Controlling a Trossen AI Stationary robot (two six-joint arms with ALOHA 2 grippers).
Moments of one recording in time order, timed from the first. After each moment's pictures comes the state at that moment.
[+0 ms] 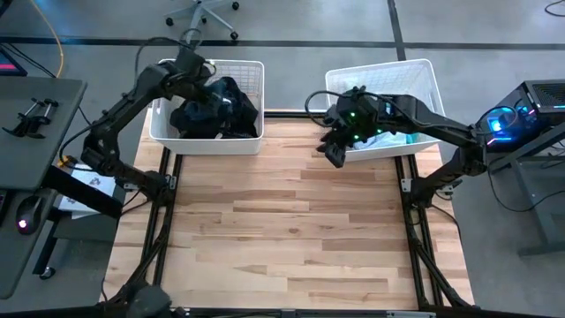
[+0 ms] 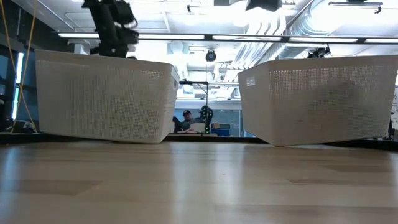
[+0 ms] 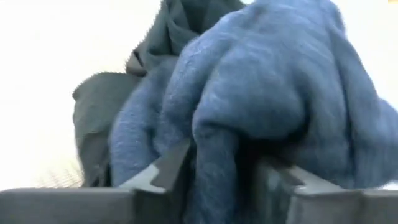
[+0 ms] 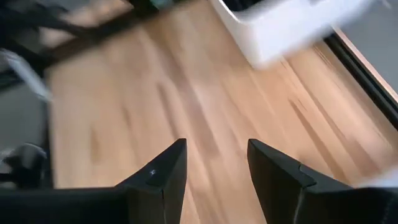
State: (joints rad) left arm 0.98 1.42 1.44 -1.06 -0.09 0.00; right arm -0.20 1.49 1.79 -1.12 -0.08 0.26
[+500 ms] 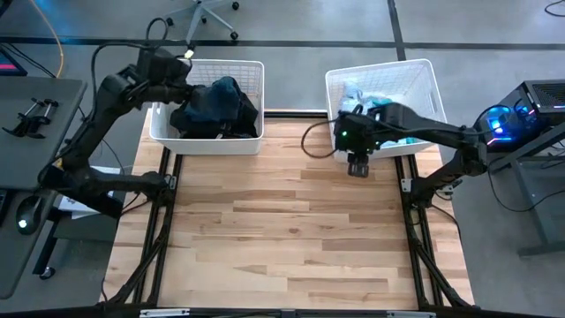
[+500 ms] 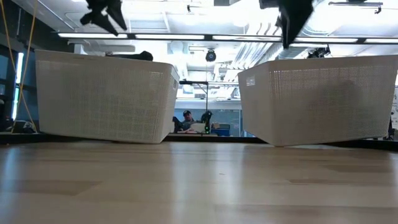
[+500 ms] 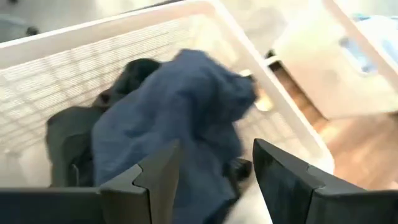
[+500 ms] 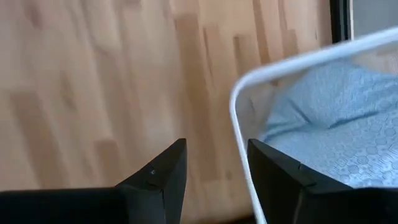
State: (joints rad) left arm 0.91 1.17 1.53 -1.09 0.05 -0.15; right arm -0.21 1.48 1.64 -1.49 0.12 -0.07
